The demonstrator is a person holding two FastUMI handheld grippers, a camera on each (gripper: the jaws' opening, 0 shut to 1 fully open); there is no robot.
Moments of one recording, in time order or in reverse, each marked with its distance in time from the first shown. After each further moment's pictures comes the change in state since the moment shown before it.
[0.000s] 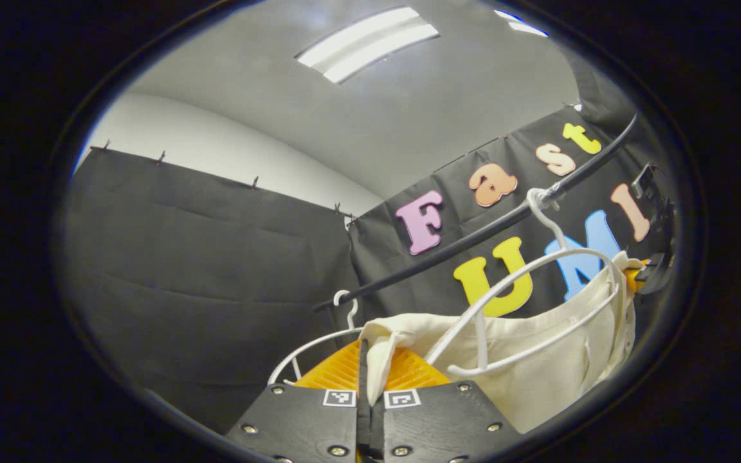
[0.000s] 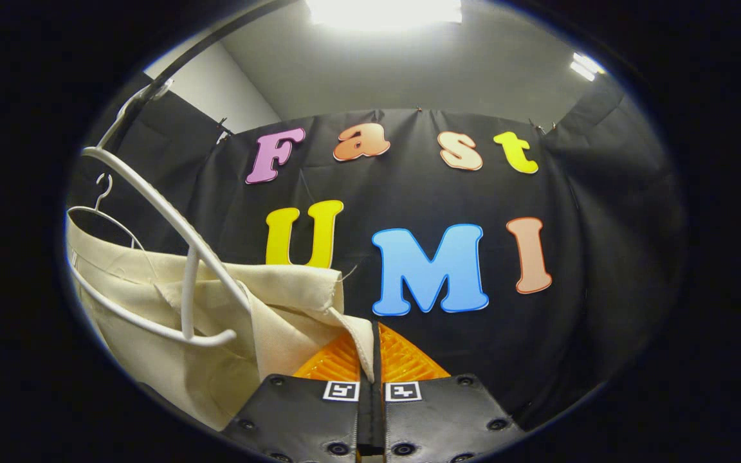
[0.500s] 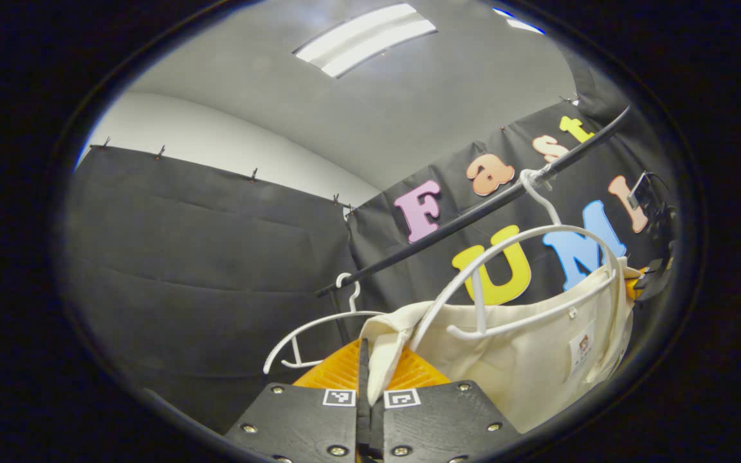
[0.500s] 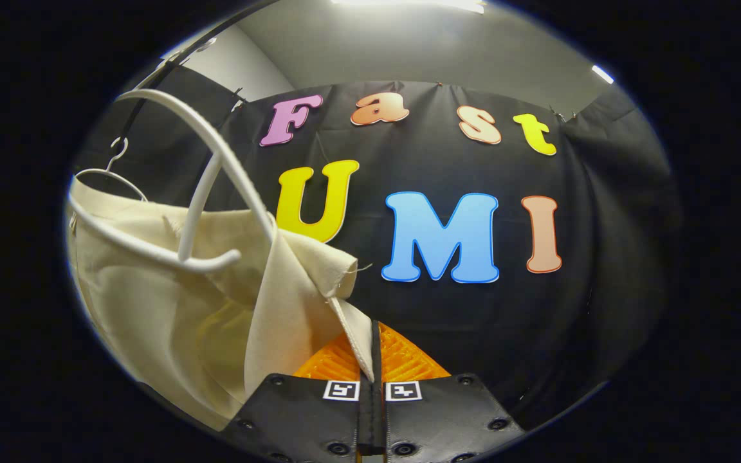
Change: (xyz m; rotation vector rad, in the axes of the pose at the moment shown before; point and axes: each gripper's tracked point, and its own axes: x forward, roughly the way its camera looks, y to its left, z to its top) left arm -0.022 0.008 -0.026 0.027 0.027 -0.007; right arm -0.009 0.016 -0.053 -0.086 0.131 0.050
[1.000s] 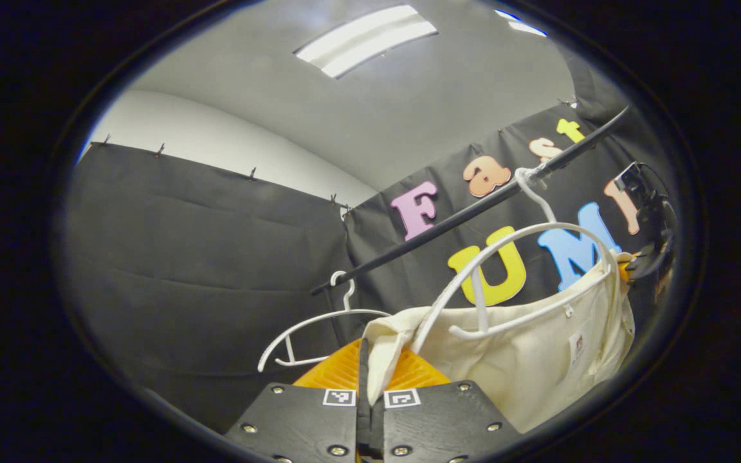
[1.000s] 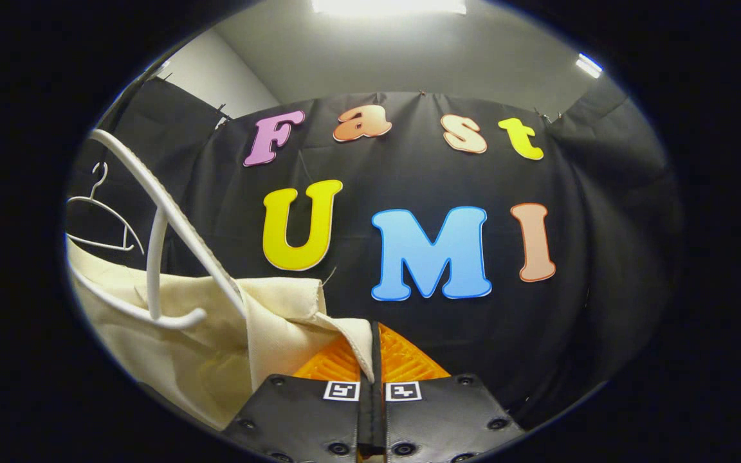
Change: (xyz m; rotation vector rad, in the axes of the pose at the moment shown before) left arm 0.001 -0.002 0.004 -0.008 -0.014 -0.025; right arm 0.019 -0.027 0.048 0.056 -0.086 -0.059
